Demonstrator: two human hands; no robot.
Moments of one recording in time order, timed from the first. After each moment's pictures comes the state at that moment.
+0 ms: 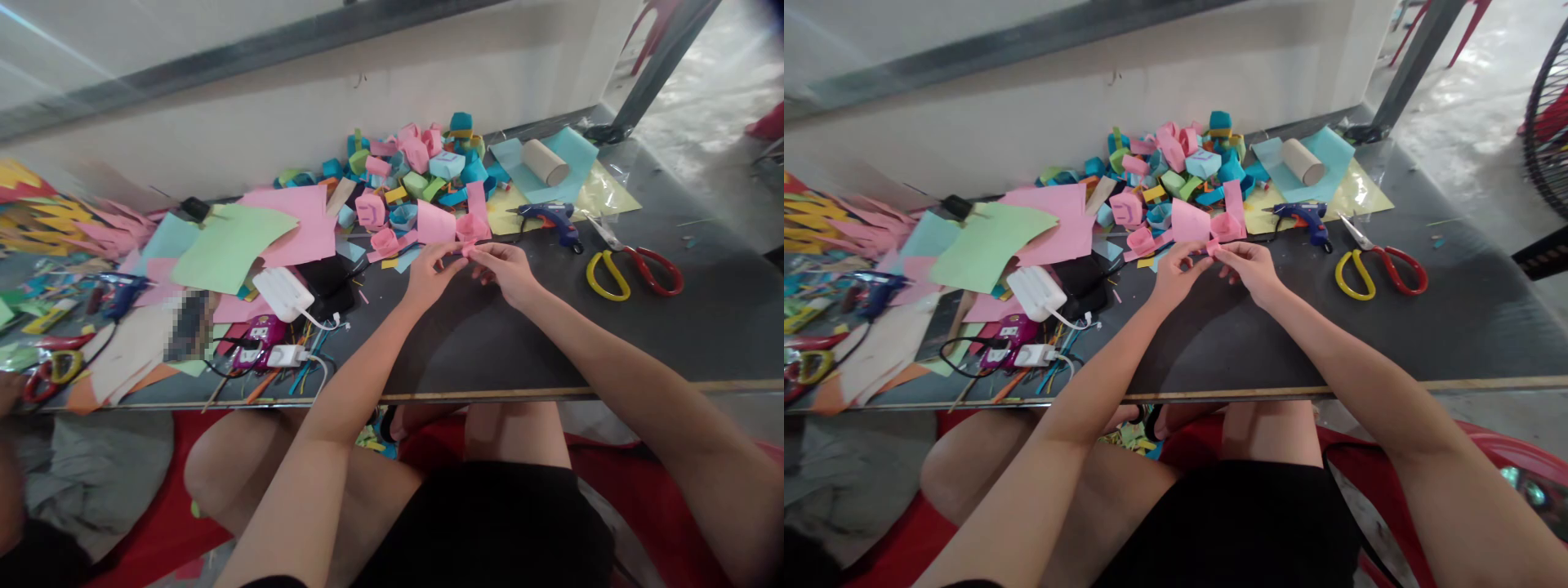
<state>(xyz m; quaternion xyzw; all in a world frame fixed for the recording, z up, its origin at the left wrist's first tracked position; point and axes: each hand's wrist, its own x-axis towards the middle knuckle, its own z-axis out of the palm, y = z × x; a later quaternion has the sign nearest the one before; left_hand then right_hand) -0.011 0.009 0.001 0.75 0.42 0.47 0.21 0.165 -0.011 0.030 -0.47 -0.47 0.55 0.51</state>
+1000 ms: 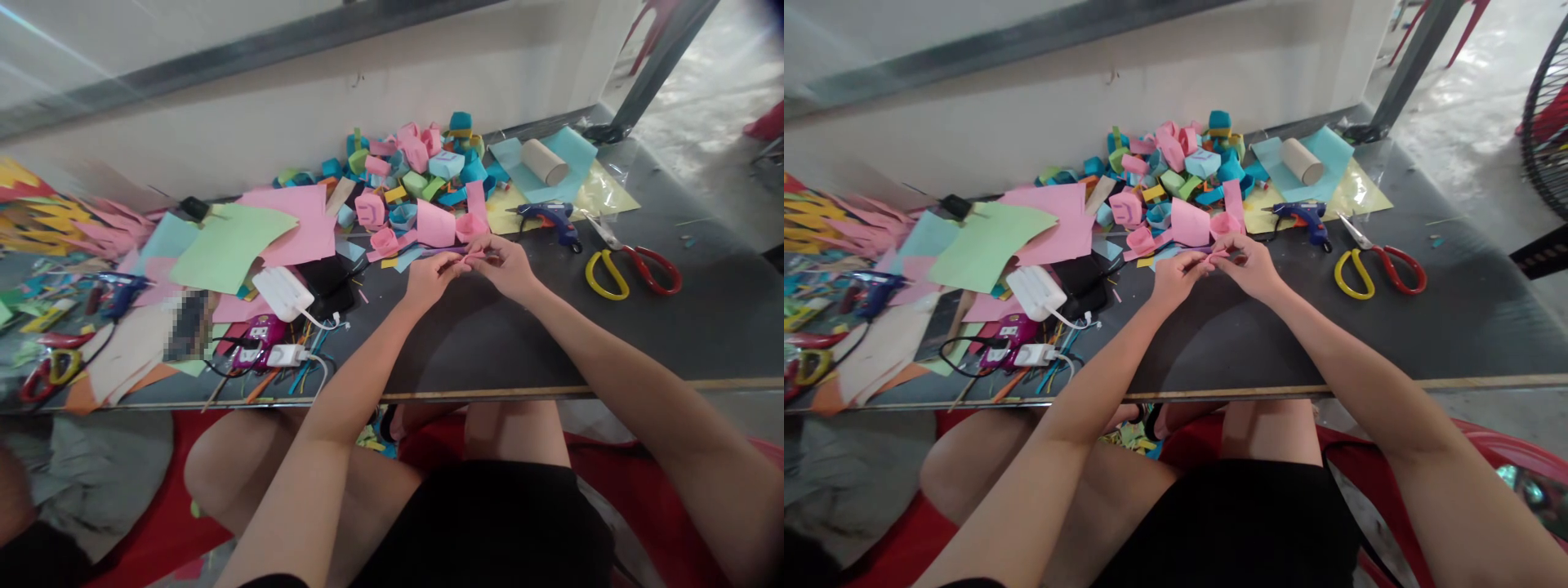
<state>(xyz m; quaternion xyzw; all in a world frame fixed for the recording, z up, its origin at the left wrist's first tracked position) -0.016 0.003 0.009 0.77 0.43 0.42 0.22 0.174 -0.002 0.017 -0.37 -0.66 0.38 0.53</state>
